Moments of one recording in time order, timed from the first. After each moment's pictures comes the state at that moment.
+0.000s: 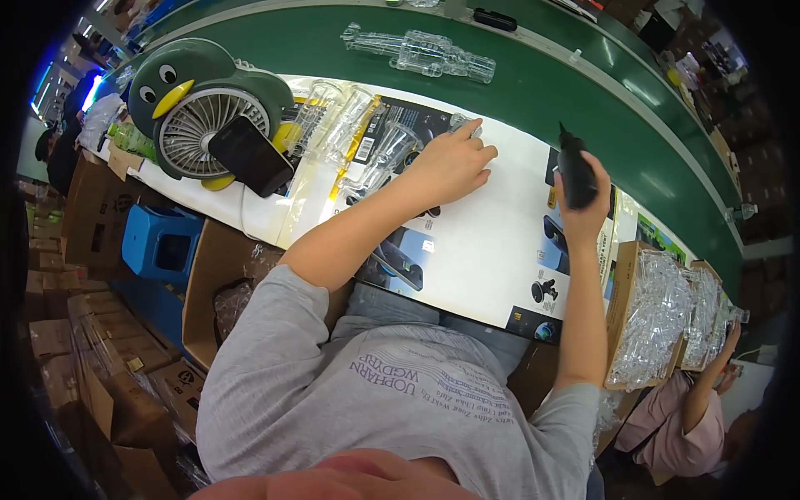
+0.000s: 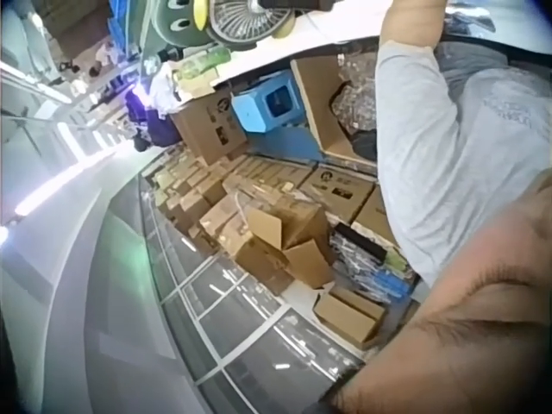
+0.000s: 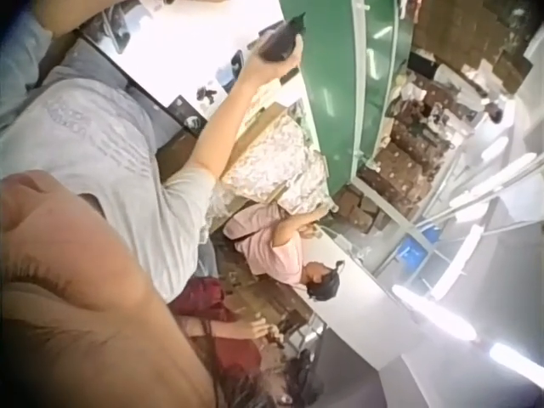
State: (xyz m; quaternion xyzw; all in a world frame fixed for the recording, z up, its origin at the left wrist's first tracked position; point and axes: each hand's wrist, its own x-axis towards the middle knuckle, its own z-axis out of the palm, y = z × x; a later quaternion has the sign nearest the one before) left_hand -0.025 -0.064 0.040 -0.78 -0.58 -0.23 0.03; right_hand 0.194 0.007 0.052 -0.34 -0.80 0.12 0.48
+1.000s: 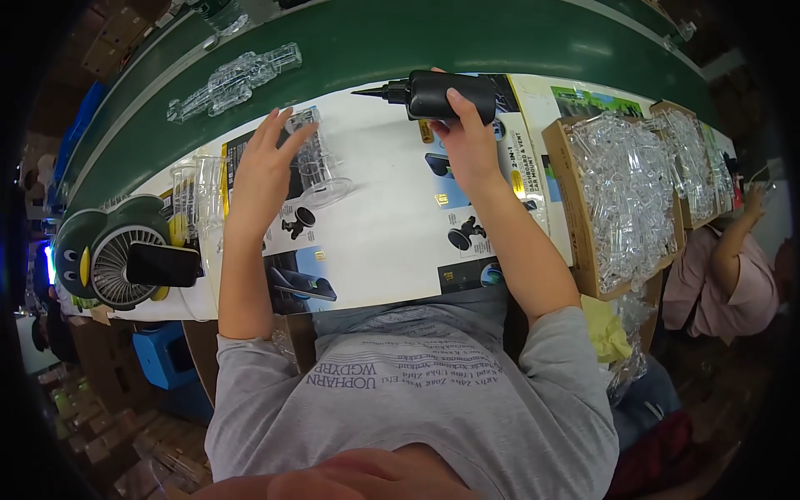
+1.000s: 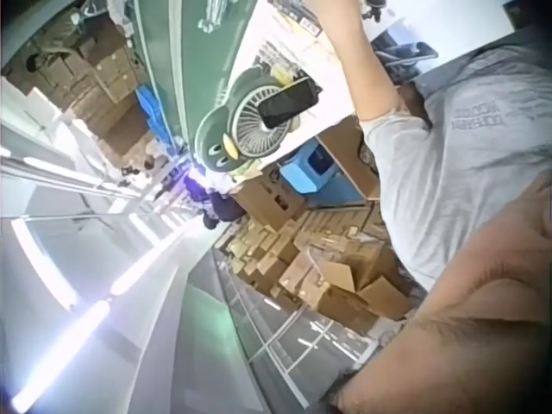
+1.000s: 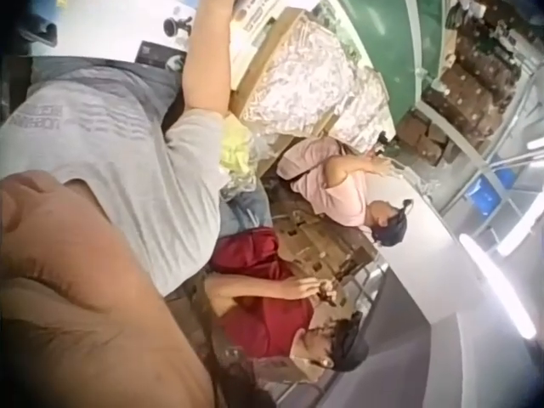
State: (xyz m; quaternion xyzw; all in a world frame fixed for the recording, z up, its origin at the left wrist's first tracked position) left_hand -0.033 -0.064 0.066 -0.79 -0.59 -0.13 0.10; right_hand 0.220 0.004 0.043 -0.29 -0.35 0.68 0.58
